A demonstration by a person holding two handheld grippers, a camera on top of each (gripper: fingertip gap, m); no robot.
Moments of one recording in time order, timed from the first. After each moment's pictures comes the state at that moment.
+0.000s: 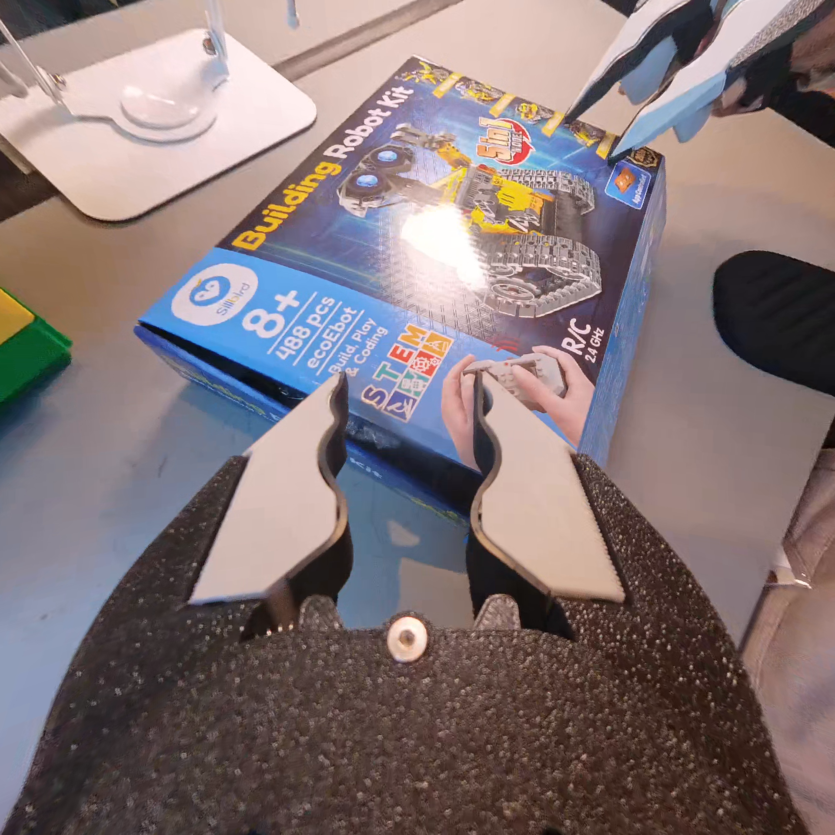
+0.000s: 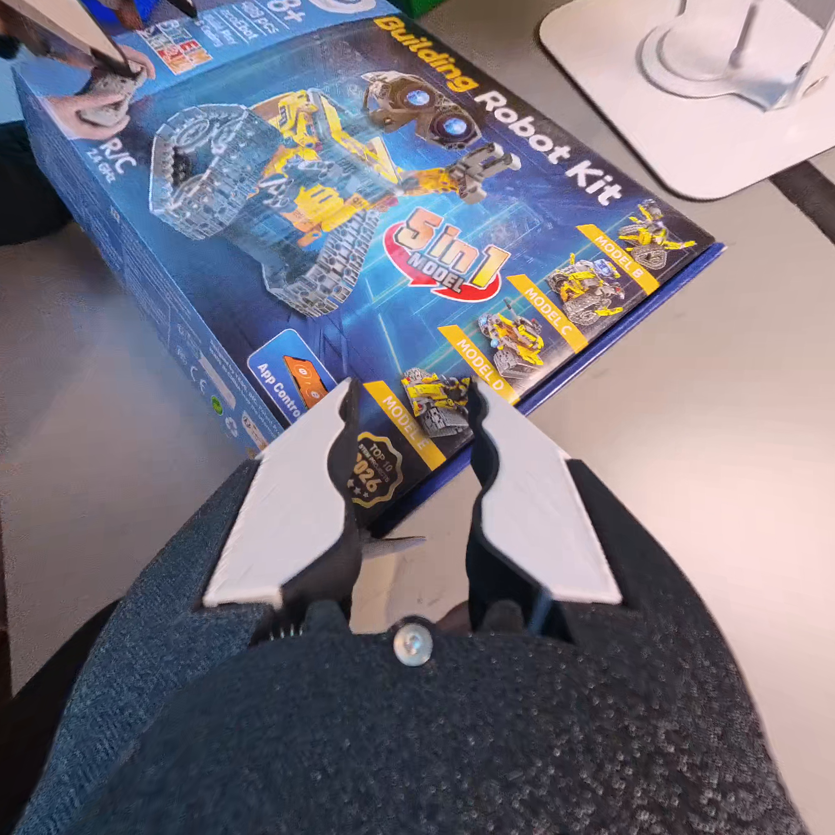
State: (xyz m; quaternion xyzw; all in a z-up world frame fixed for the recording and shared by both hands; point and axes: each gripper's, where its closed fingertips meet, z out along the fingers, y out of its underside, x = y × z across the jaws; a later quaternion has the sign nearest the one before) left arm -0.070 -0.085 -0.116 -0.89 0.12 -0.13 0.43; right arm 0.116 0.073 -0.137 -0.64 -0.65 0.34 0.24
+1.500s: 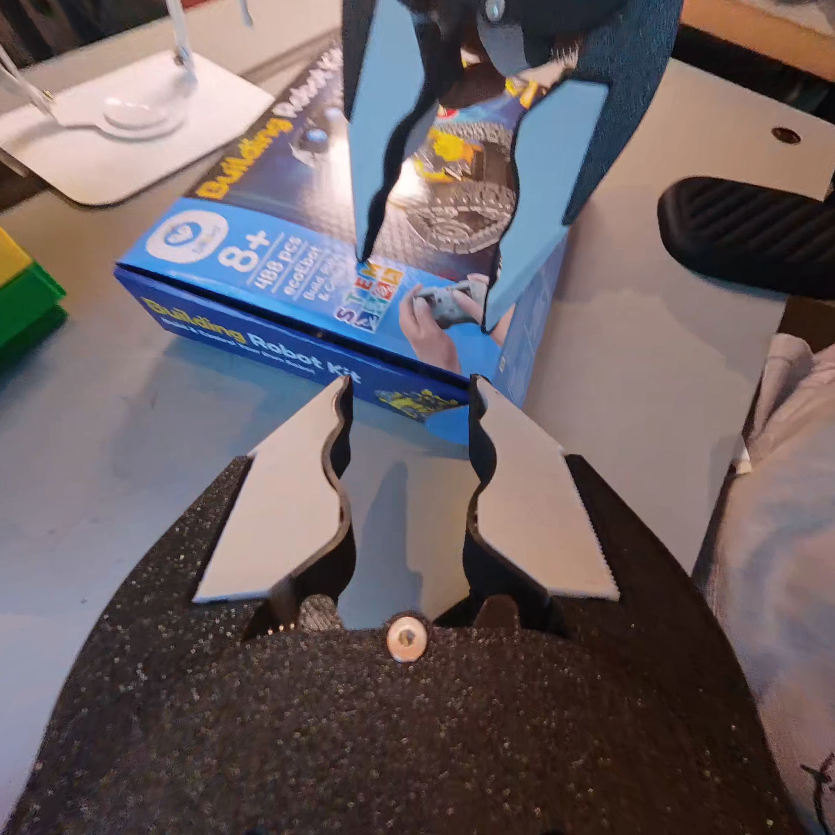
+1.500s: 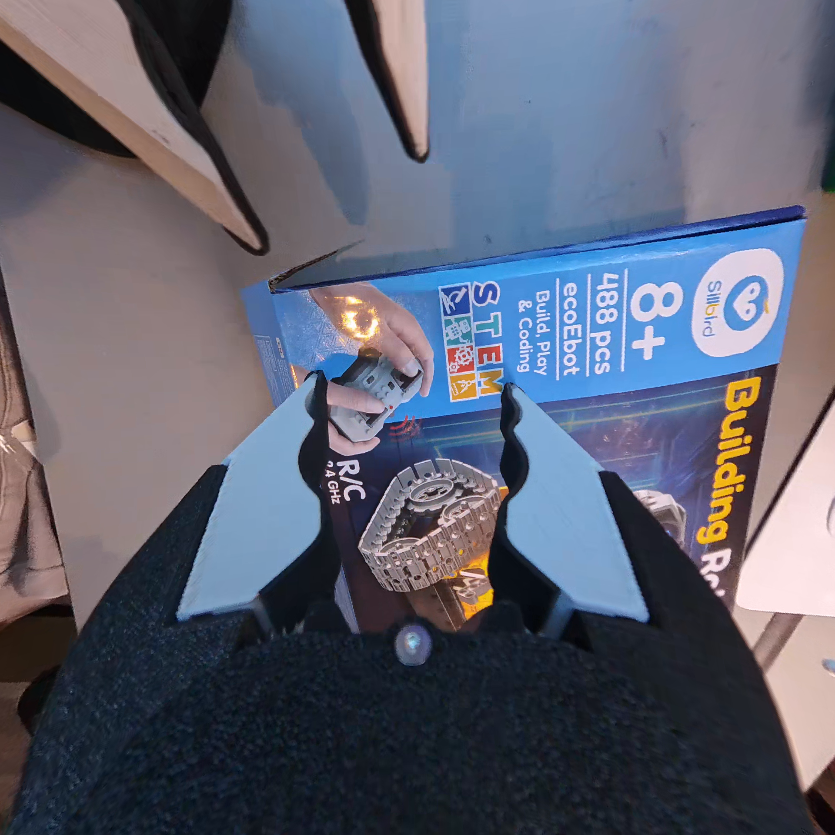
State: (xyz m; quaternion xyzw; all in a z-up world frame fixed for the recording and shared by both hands) left arm -0.074 -0.158 -0.123 -0.86 0.17 -0.14 0.45; right arm -0.047 -0.102 -0.144 -0.43 -0.89 0.10 0.08
